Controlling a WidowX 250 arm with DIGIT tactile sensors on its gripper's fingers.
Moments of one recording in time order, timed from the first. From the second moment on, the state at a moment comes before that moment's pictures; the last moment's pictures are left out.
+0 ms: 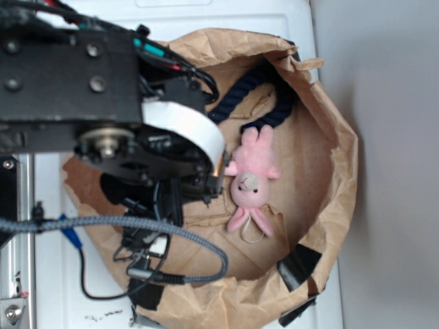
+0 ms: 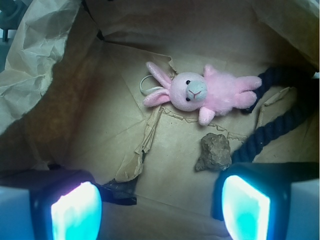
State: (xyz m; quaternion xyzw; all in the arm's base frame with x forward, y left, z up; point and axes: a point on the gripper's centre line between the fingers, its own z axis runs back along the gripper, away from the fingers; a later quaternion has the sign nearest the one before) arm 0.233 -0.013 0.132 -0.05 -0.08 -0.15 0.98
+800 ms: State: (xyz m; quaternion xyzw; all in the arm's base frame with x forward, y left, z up) arm 0.242 -0.015 0.113 -0.04 -0.06 -0.14 0.99
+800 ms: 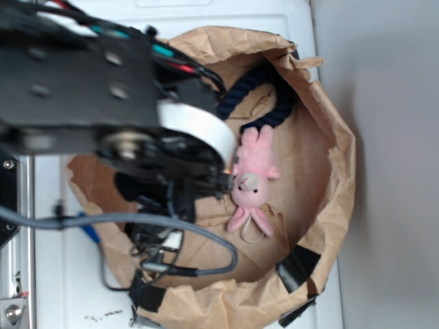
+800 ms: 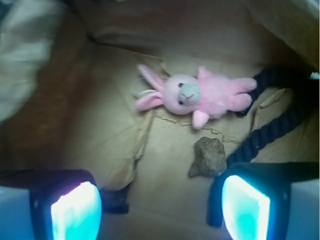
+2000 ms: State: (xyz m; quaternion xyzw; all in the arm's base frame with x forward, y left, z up) arm 0.311 0.016 0.053 -0.07 -0.04 -0.17 0.98
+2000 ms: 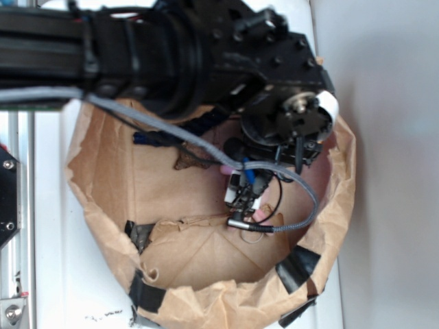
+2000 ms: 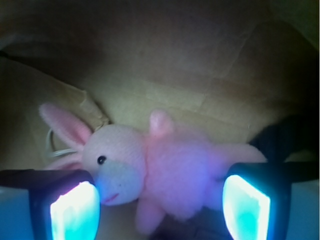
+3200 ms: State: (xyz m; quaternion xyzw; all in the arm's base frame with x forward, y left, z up) arm 0.283 0.045 0.055 -0.09 -0.05 -0.22 0.97
